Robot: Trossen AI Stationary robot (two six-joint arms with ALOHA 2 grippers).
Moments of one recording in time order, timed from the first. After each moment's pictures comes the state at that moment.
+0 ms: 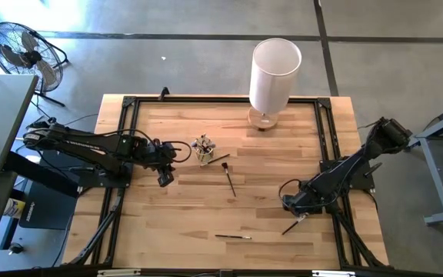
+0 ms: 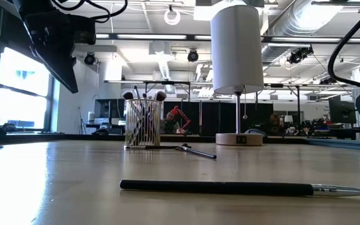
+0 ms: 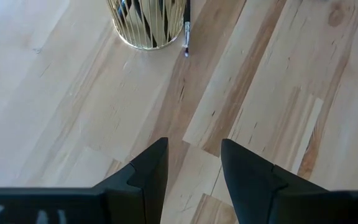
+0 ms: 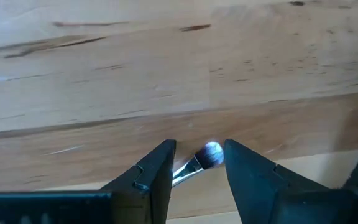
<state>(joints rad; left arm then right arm) -0.11 1.02 0.75 -0.76 -0.18 -0.52 0.61 1.40 0.57 -0.60 -0.28 2.30</state>
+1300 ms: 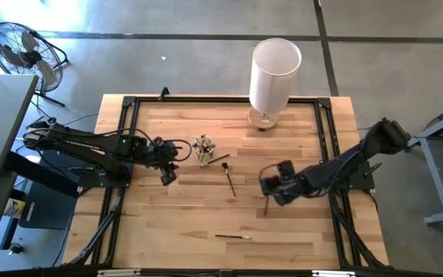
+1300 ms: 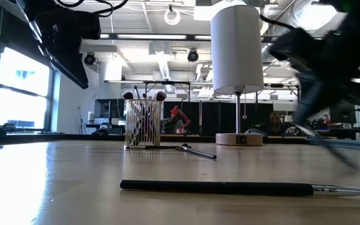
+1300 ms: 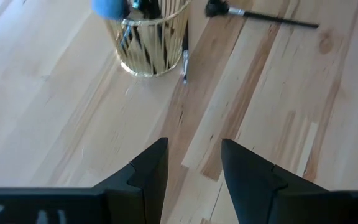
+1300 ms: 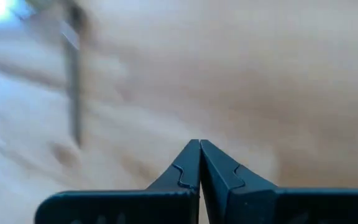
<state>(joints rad) -0.10 1.02 0.75 -0.69 -0.22 -0.50 0.44 1.40 0.69 -0.50 0.48 1.77</state>
